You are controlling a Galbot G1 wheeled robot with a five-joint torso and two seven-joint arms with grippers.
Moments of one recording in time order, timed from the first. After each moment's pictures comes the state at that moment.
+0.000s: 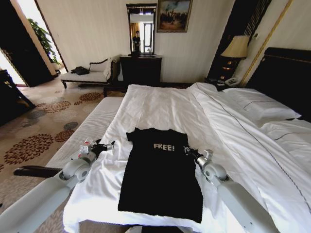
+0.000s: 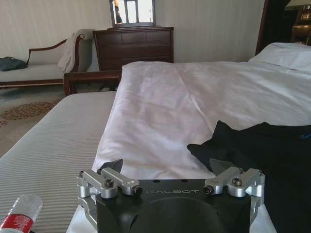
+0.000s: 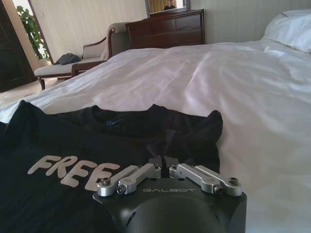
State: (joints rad) left arm 1.07 -0.60 -0.19 -1.89 -0.95 0.24 -0.30; right arm -1.08 0.92 0.27 1.62 0.77 -0.20 0.00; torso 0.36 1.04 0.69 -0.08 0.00
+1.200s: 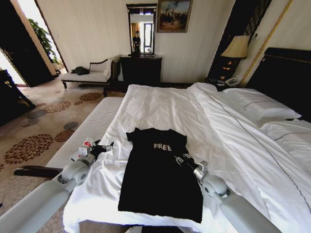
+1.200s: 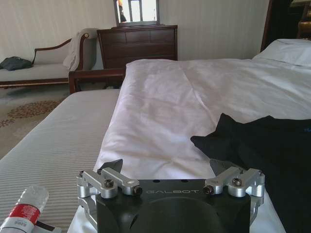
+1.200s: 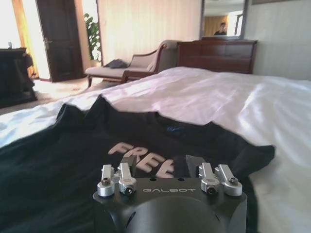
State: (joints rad) left arm 1.14 -0.63 -0.23 -1.89 -0.90 0.23 -0.29; right arm -1.31 0.88 0.30 1.85 0.57 -0.09 -0.07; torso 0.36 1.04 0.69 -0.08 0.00
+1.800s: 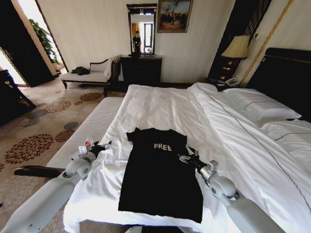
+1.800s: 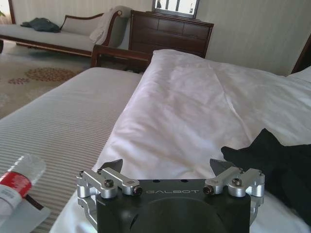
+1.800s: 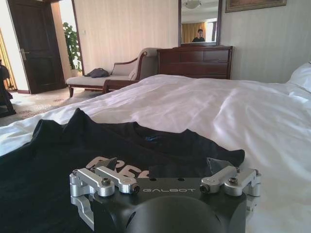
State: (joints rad) left arm 0.87 -0.78 -0.12 -1.61 -1.07 0.23 -0.28; right arm -1.35 0.88 0.38 1.88 0.63 -0.09 -0.03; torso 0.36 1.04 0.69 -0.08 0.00
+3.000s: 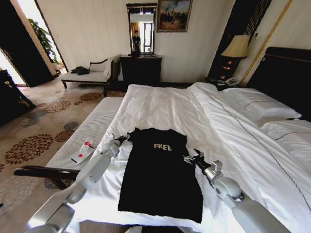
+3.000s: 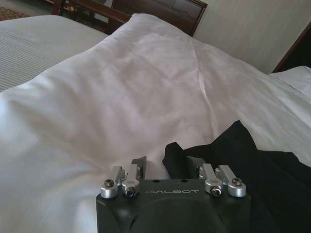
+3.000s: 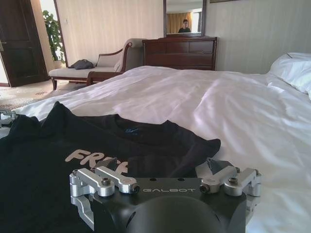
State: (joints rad) left arm 0.53 -1.12 0.07 -1.12 -1.09 0.23 -0.18; right arm -1.37 0.85 0.41 1.88 0.67 -0.13 0.02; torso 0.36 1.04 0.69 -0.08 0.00
